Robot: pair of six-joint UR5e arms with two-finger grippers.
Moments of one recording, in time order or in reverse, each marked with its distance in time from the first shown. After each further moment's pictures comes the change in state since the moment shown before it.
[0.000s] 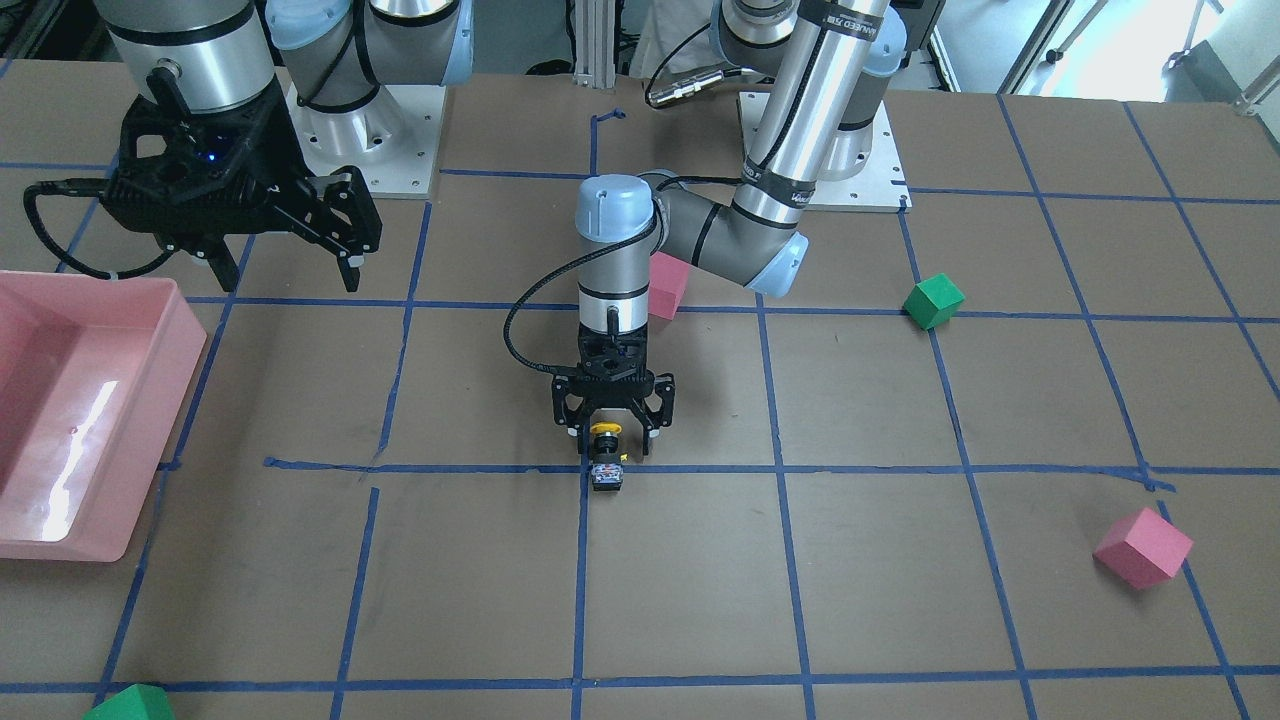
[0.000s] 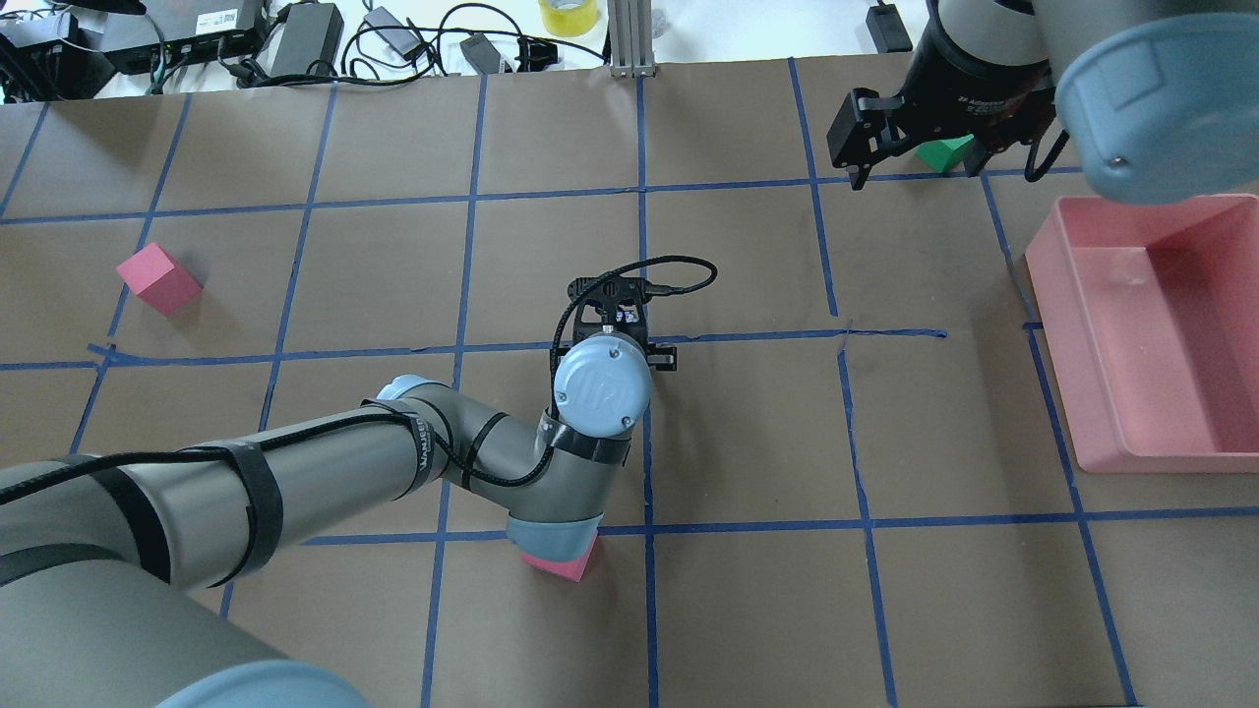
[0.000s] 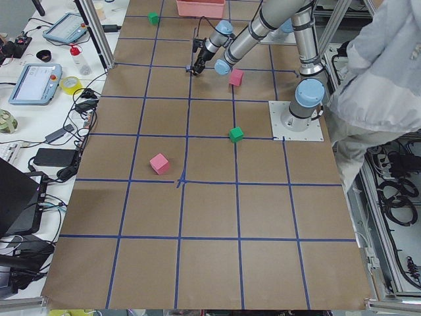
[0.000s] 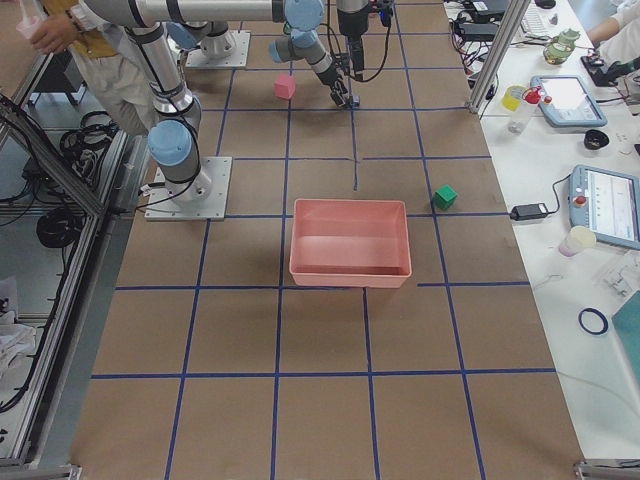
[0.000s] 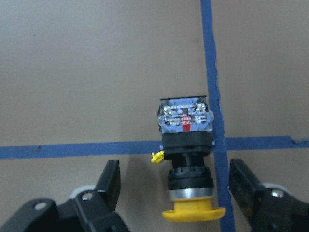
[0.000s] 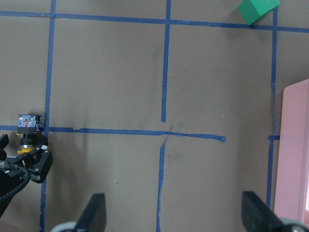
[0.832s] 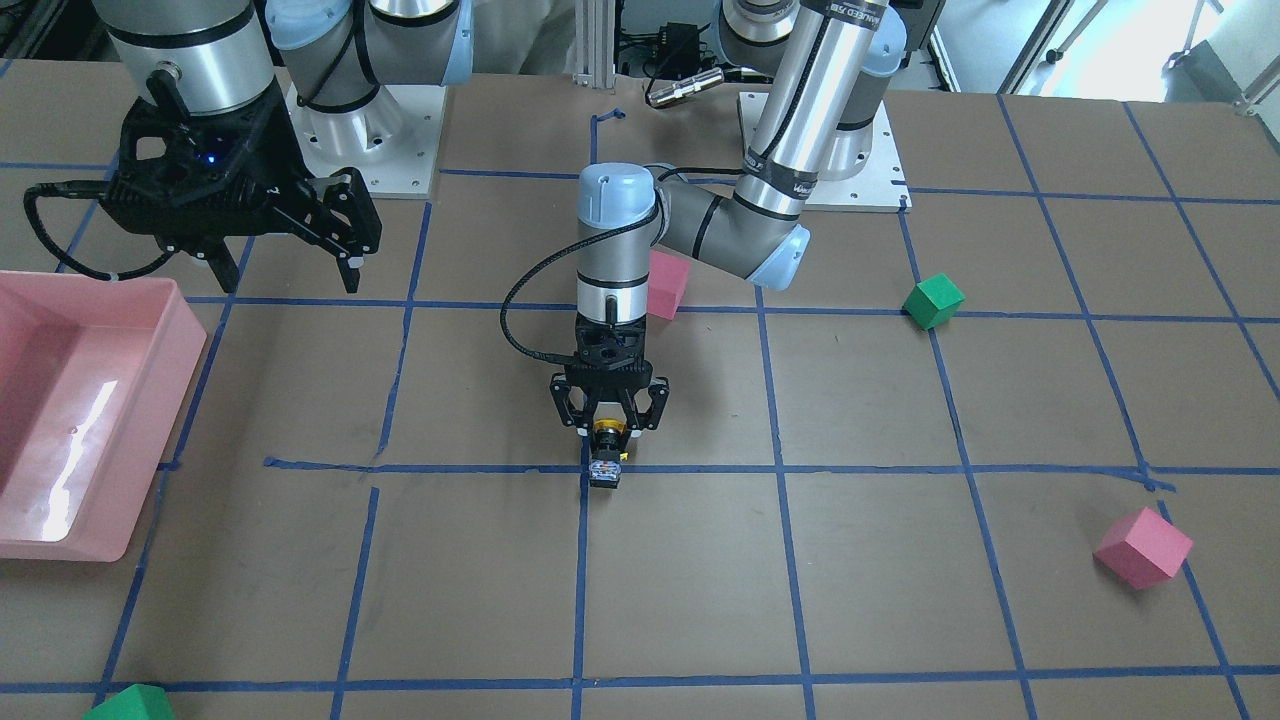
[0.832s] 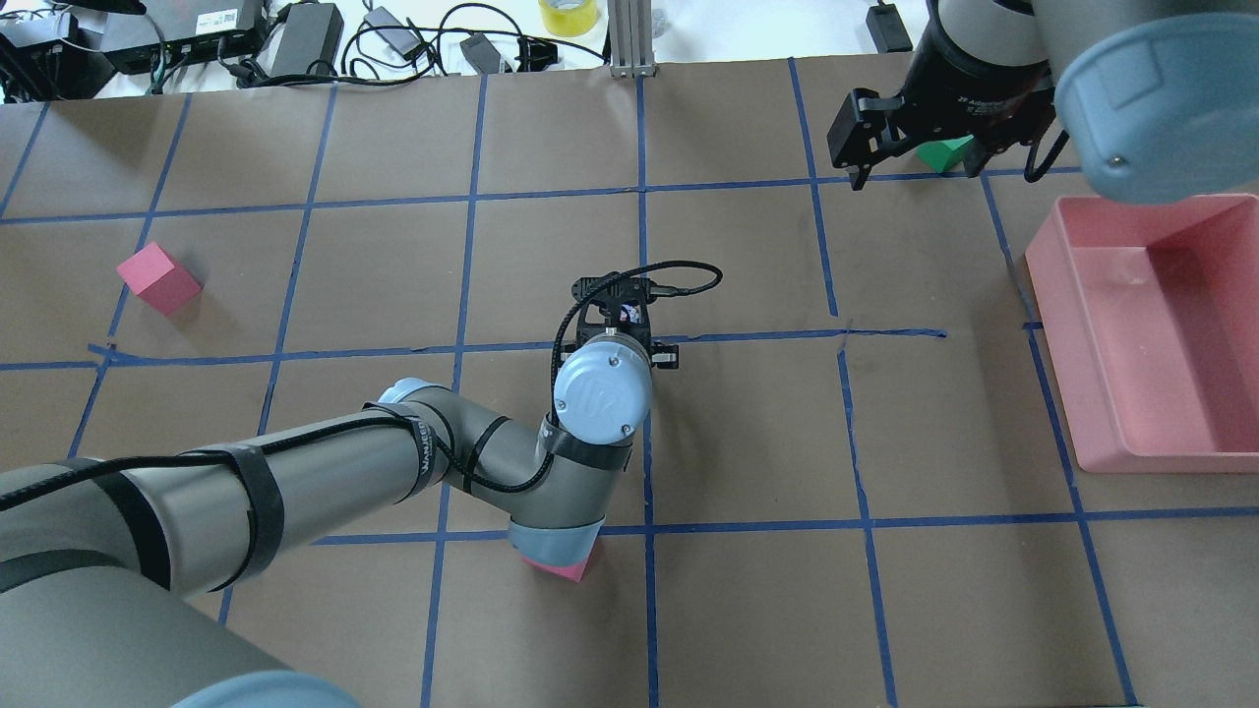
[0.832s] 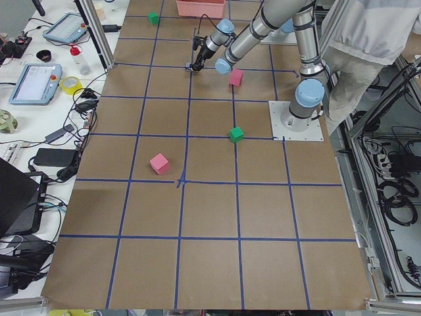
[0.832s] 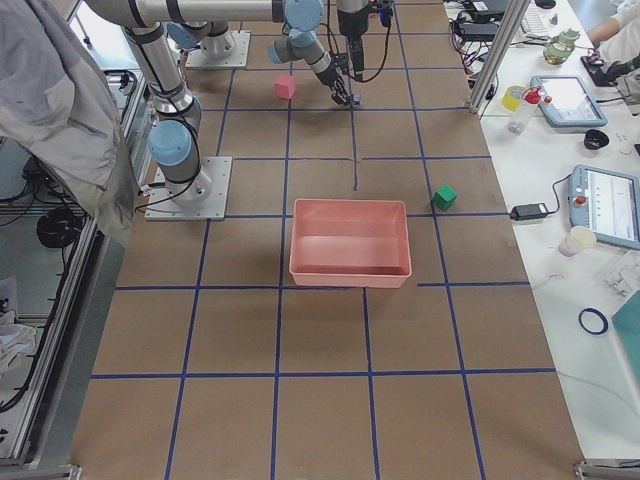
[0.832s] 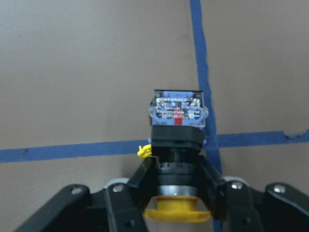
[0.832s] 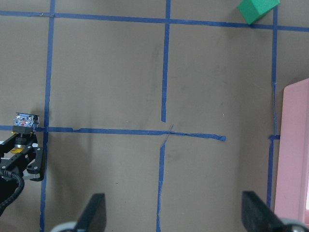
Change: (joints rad) left arm -0.002 0.038 -0.001 0.003 -0.011 0.004; right arm -0.002 0.001 0.001 0.000 0.000 0.002
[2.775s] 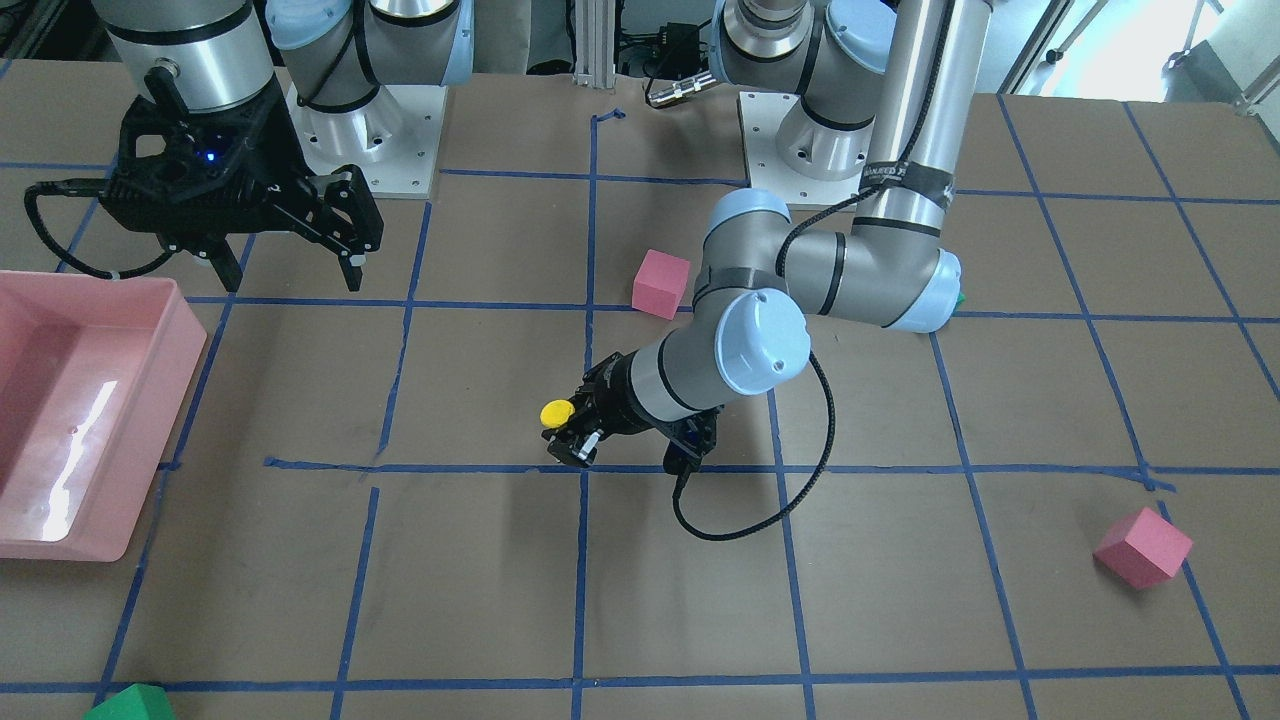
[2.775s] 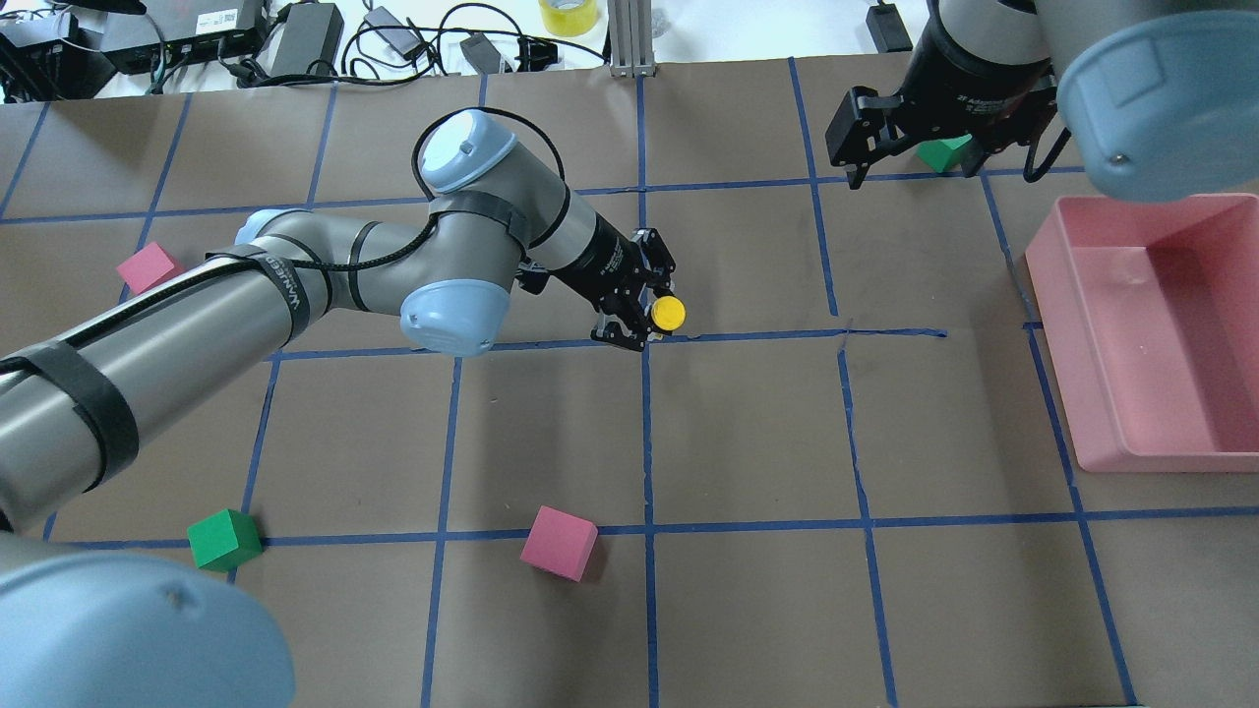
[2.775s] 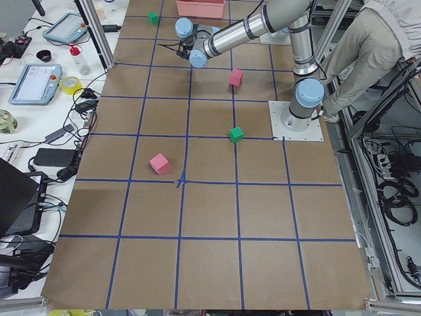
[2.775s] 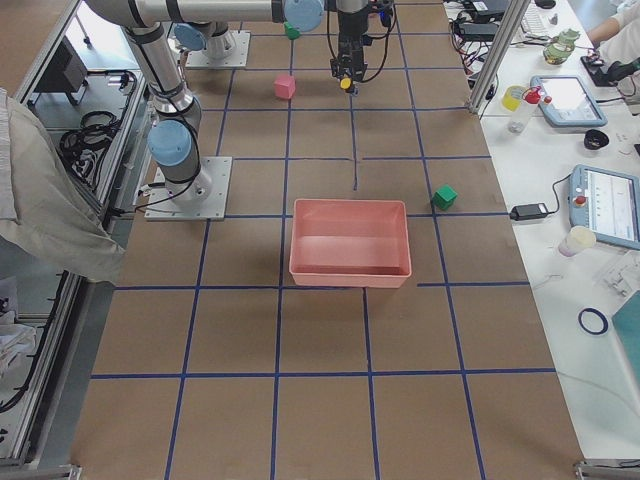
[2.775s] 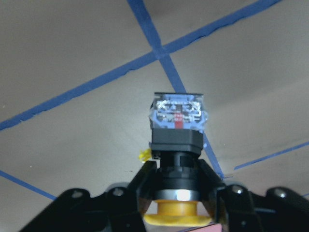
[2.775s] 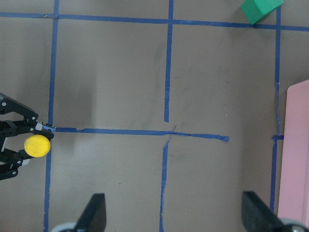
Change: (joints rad) left arm 0.289 0.021 0.319 -0.889 -0.902 -1.005; right arm -0.002 -0.001 -0.001 0.001 0.013 0.000
